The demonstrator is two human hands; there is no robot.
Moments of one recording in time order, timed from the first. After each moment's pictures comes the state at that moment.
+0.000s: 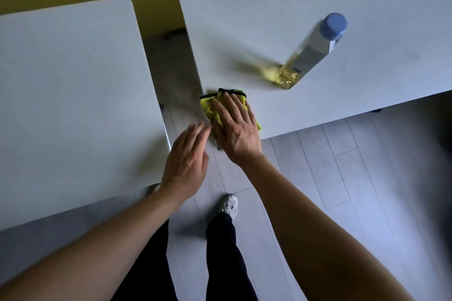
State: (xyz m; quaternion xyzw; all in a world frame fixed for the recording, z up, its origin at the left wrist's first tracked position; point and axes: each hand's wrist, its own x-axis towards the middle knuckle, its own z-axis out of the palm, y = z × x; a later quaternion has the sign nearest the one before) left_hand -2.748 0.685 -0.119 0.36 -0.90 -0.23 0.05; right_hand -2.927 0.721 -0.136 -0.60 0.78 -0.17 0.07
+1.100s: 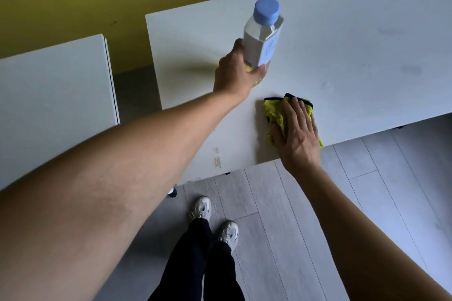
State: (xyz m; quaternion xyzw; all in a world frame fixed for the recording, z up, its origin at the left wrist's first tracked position) left_hand -3.058 0.585 -0.063 0.47 -0.79 -0.35 0.19; right_hand -3.131 0.784 -0.143 -0.45 0.87 -0.21 0.07
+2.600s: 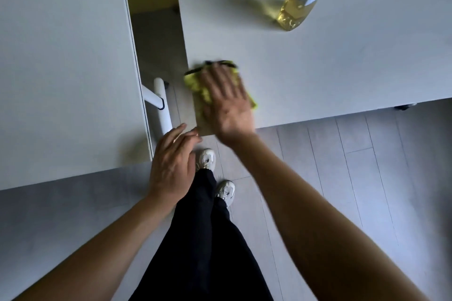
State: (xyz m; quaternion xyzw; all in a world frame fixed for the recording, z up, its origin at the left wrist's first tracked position) left_hand -2.765 0.735 -0.122 0.42 -0.87 -0.20 0.13; right_hand -2.961 0.707 -0.137 -0.64 0.74 -0.16 0.10
